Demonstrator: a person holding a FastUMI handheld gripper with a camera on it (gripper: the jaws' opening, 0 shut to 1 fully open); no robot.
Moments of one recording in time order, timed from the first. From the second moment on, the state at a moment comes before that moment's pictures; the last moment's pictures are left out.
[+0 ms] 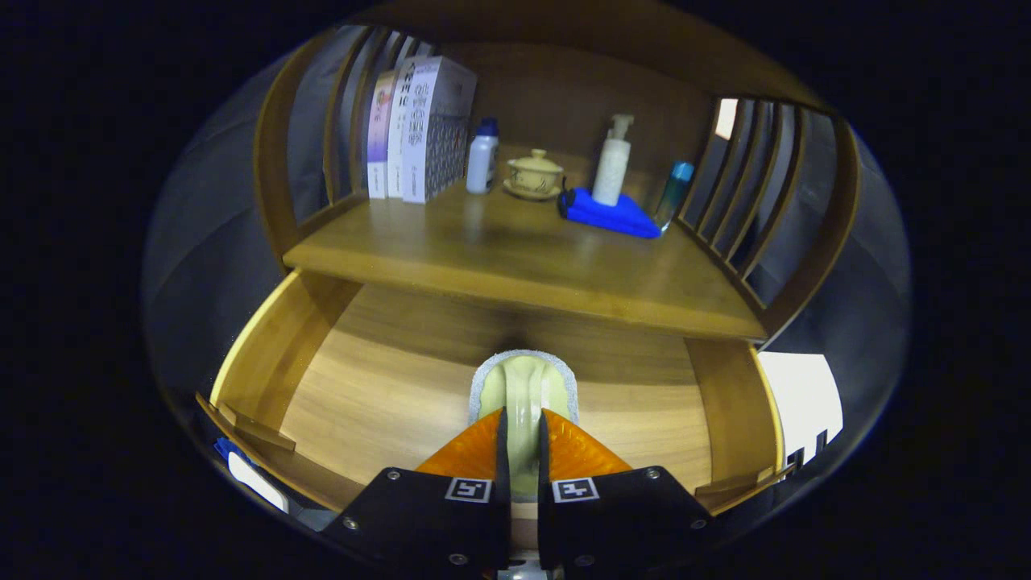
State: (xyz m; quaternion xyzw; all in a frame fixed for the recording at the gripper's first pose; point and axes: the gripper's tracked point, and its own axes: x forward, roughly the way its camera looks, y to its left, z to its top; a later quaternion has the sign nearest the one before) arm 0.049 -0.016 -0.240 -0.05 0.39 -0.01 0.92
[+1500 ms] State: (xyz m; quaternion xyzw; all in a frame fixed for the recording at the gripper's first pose) arm 0.254 -0.029 -0.219 -0.02 0.29 0.01 0.96
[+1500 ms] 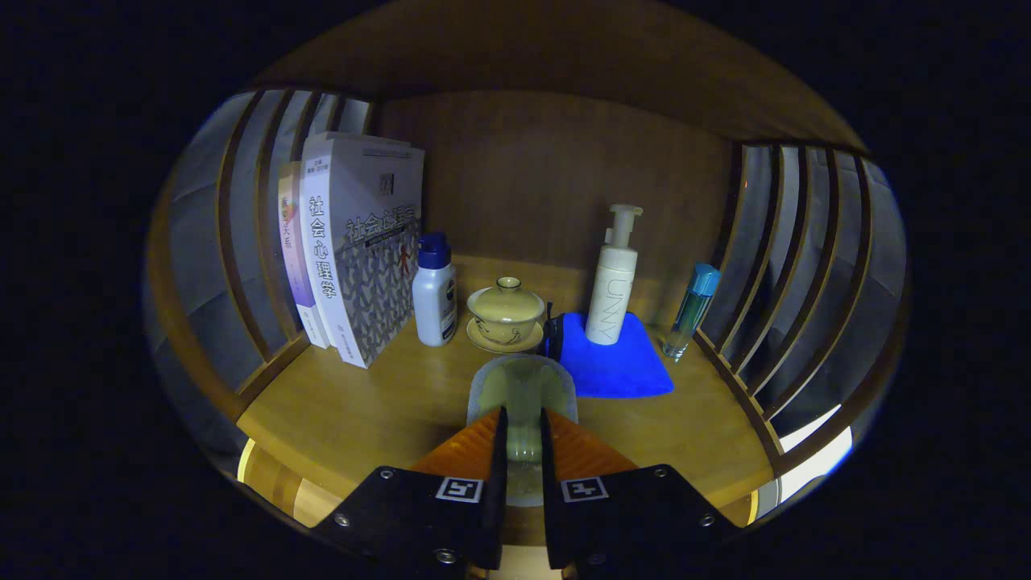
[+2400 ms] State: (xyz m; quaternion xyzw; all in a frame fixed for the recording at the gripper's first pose) arm 0.155 -0.047 -0.078 0.05 0.08 0.00 1.00
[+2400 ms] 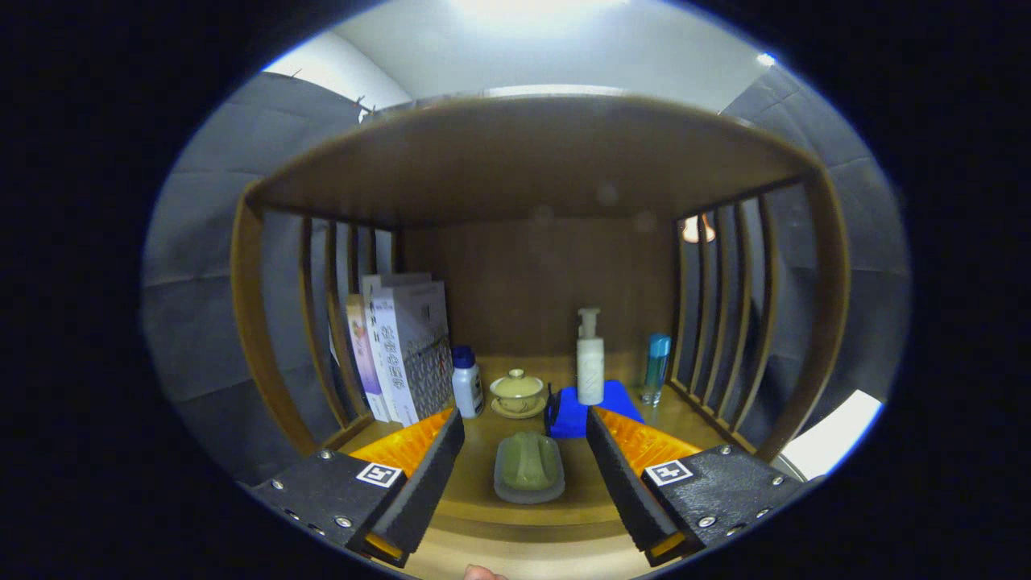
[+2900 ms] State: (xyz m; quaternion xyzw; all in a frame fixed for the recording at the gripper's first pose) arm -0.011 -0.054 -0.074 0.05 -0.01 -0.01 1.00
